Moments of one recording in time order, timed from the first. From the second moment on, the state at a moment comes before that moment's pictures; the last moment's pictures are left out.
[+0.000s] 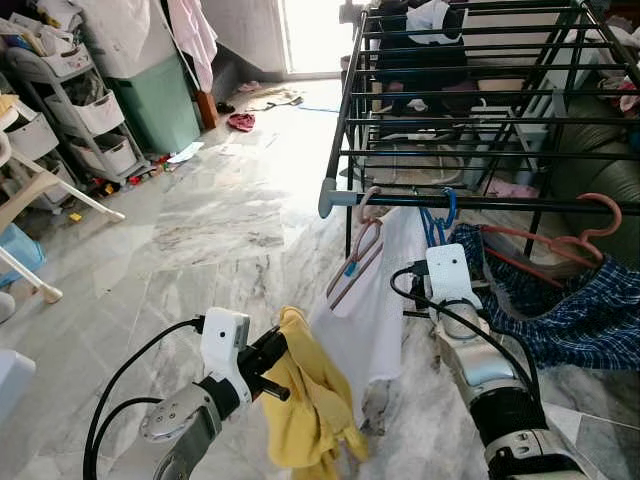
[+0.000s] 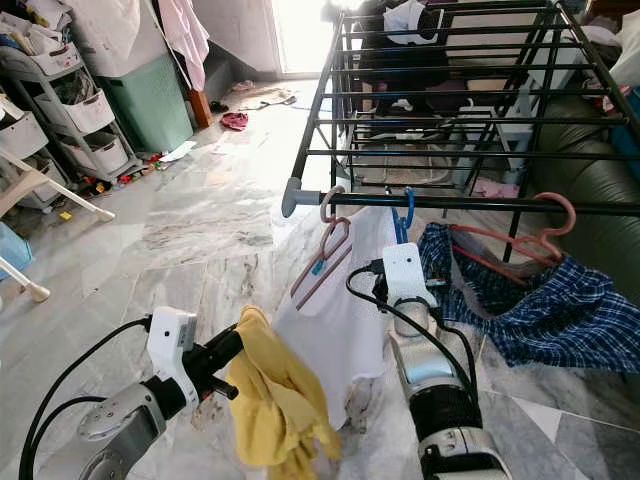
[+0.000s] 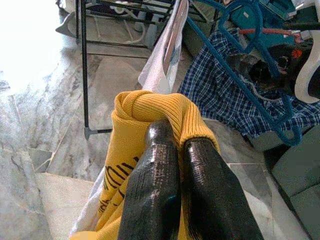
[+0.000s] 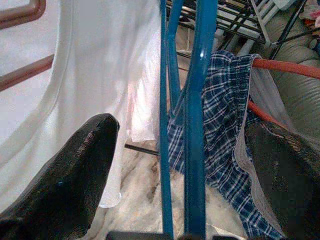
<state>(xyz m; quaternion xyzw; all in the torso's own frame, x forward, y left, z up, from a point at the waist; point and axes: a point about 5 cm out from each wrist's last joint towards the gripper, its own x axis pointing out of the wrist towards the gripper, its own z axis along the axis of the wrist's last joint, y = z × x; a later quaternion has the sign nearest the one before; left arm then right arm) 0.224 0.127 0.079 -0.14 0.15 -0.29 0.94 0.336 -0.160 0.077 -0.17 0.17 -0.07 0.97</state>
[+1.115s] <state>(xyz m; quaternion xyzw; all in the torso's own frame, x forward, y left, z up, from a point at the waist) 0.223 0.125 0.078 -0.13 0.16 -0.28 0.94 0.348 -0.174 0.084 -0.15 0.20 -0.06 0.97</state>
